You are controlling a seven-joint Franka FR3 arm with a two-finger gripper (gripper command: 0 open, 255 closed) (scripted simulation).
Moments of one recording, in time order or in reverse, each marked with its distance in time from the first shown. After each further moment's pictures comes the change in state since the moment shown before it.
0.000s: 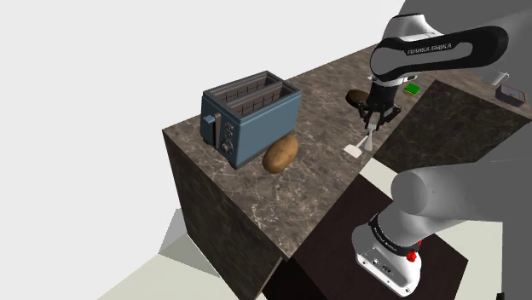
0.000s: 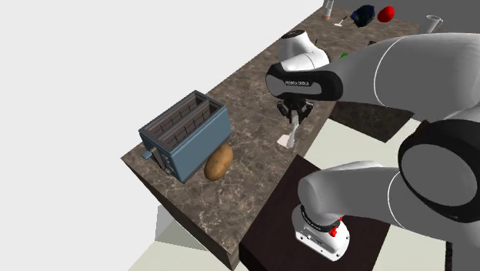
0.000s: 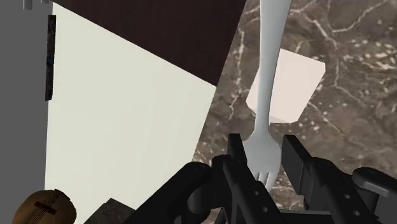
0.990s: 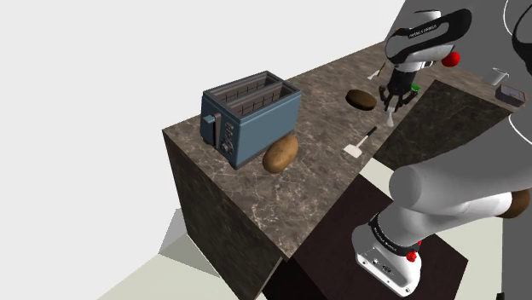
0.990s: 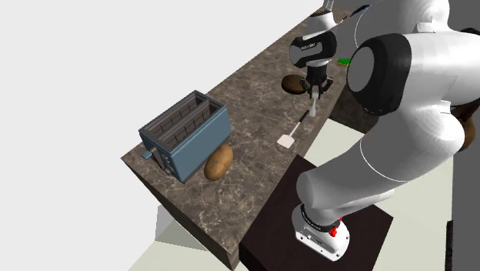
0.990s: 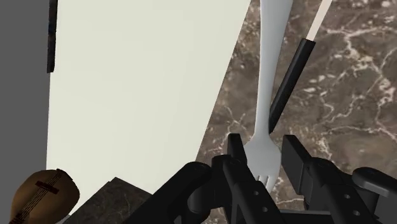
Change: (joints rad) arm -0.140 0.449 -0.193 0.404 -0.097 0.105 -0.261
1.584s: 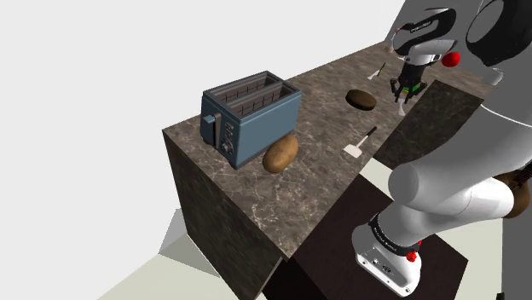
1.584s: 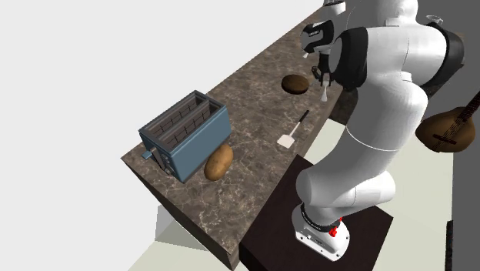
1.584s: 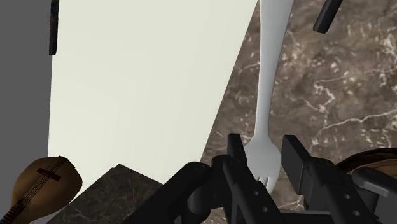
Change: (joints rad) arm -0.068 0.288 -0.066 0.350 0.053 -0.030 -0.169
